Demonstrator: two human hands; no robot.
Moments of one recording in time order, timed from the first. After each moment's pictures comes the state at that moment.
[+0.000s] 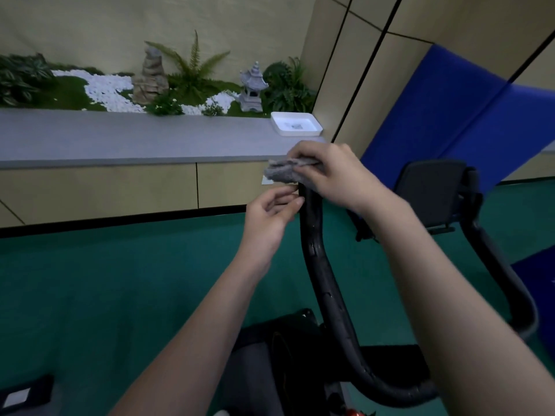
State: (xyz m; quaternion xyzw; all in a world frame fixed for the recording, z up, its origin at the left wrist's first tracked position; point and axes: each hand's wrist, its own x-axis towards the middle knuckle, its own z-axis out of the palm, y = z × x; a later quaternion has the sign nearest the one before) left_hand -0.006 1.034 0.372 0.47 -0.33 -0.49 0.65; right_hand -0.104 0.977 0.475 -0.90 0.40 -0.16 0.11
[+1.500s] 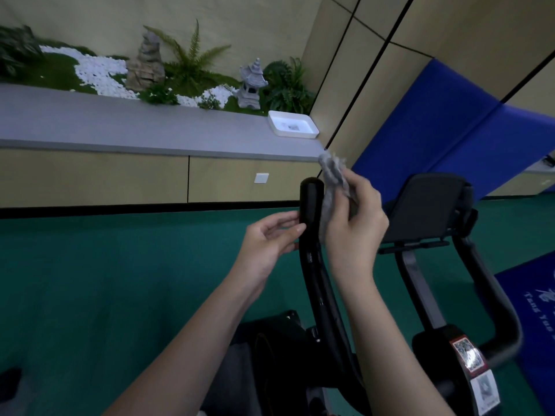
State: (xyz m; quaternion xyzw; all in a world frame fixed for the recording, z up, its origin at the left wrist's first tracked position) left_hand -0.009 1.049 0.349 0.41 -0.30 -0.59 0.63; right_hand -0.104 1.031 0.419 -0.66 0.52 -0.54 0.07
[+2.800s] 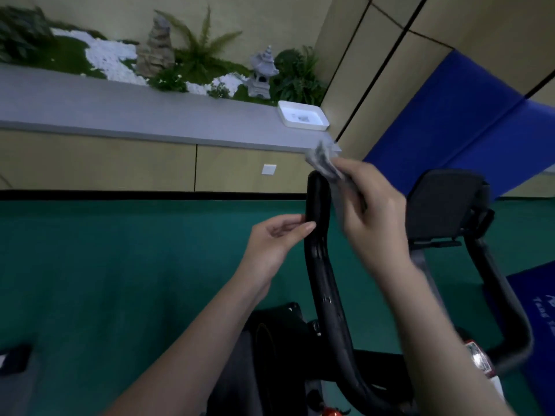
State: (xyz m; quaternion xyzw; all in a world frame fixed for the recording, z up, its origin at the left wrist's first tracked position) left_hand -0.017 1.051 0.342 0.45 -0.29 -0.57 0.63; right_hand -0.131 1.021 0.441 -0.85 0.37 -0.37 0.02
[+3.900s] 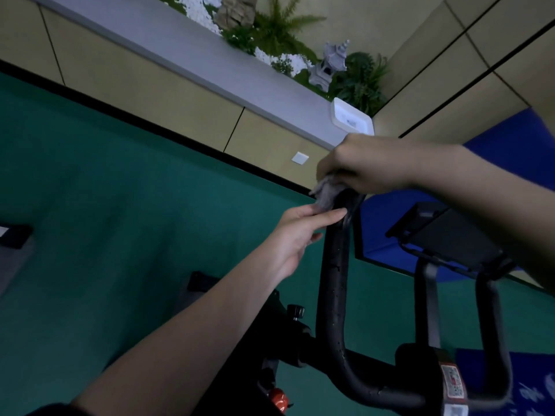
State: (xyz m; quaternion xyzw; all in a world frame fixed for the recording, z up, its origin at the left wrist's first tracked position) left_hand -0.053 1.073 0.326 0.37 -0.12 -0.65 0.66; right_hand -0.062 0.982 0.482 -0.95 0.09 0.30 -0.08
